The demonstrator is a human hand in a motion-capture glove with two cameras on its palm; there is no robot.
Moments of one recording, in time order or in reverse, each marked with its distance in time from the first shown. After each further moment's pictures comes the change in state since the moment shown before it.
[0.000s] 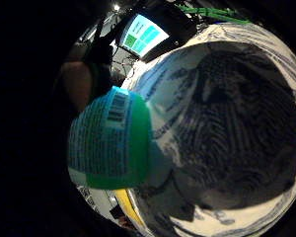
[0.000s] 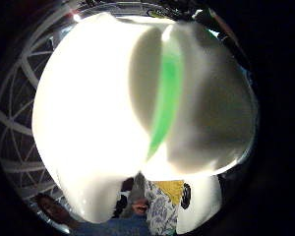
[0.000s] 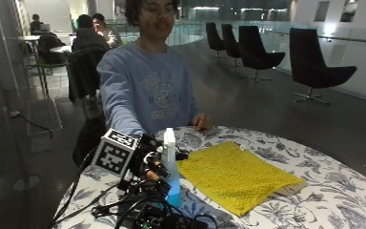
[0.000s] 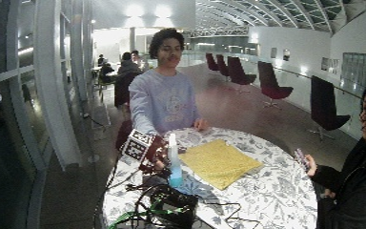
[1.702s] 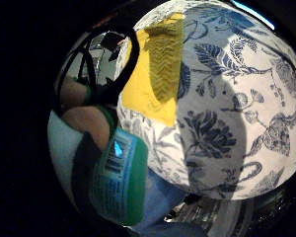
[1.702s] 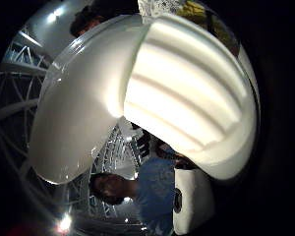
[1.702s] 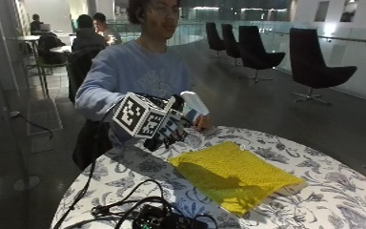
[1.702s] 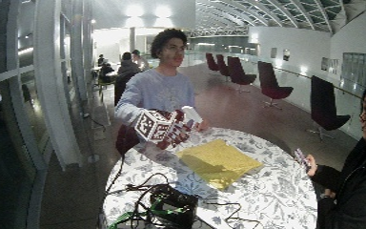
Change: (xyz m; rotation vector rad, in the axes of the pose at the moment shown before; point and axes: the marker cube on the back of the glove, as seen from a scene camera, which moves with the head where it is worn) arm -0.106 0.089 -0.023 -0.924 0.083 0.028
